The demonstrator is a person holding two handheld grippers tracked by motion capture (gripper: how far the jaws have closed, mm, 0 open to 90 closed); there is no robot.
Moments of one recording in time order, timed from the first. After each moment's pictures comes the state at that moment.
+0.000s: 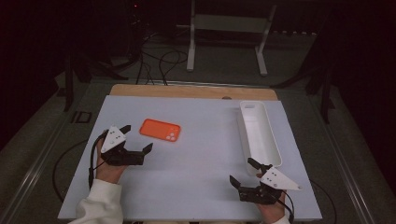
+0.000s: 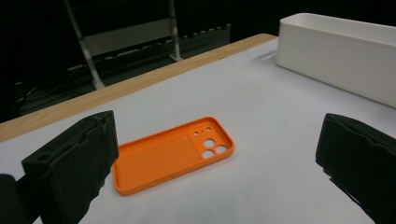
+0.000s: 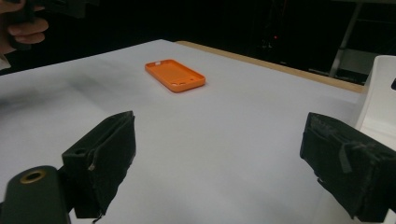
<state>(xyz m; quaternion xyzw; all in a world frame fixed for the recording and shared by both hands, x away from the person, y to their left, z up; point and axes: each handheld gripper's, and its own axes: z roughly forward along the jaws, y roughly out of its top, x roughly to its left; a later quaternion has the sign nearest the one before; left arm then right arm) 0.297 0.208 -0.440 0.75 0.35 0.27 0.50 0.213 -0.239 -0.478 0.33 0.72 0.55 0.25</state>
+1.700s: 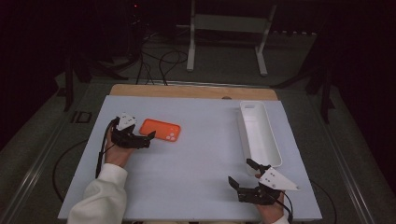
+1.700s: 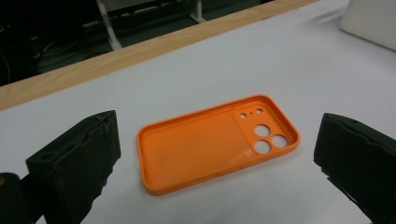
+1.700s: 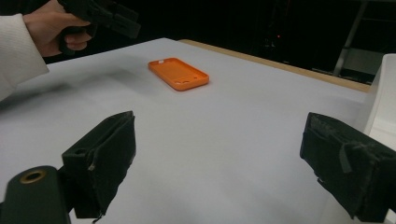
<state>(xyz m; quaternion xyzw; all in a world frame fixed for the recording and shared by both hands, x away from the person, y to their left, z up) 0.364 0.205 -0.468 0.77 0.41 0.25 0.42 0.213 -0.236 -0.480 0.33 0.73 0.55 0.24</state>
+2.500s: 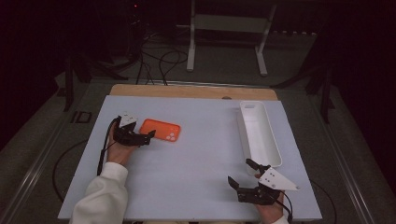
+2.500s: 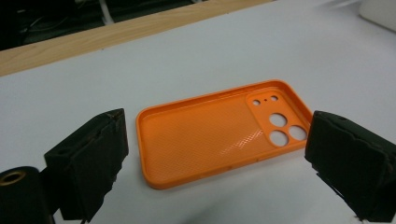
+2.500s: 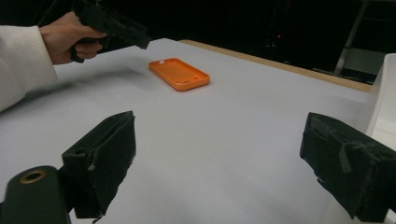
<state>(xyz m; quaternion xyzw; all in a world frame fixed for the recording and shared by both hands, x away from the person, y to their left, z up) 0.382 0.207 -0.486 0.77 0.44 0.22 0.41 0.213 -0.235 -0.480 0.33 0.73 0.55 0.24</state>
